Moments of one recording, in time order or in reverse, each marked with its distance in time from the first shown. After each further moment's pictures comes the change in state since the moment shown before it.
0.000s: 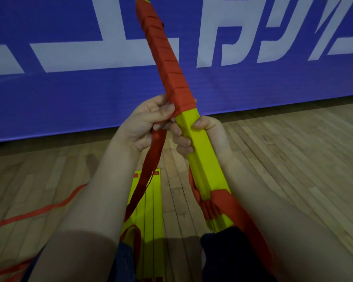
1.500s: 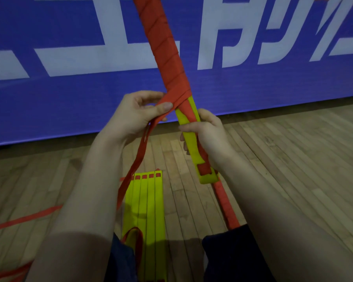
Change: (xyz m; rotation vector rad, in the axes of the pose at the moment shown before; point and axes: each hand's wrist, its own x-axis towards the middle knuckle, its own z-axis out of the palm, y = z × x) left_hand 0.000 0.015 -0.010 0.432 0.403 0.061; right_hand -0.004 -0.004 0.014 -0.669 0.717 -0.192
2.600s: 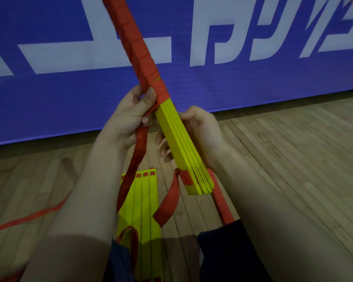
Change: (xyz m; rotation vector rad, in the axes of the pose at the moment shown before) left_hand 0.004 -0.021 0.008 -0.512 -0.272 0.046; right_hand -0.005 -0.007 0.001 0.246 -0.482 0.167
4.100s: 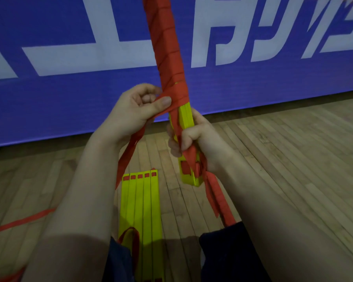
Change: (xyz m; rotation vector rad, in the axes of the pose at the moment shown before) left_hand -0.005 0.023 0.019 0.426 0.158 0.026; right_hand -0.007 0.005 0.002 0.106 0.135 -0.156
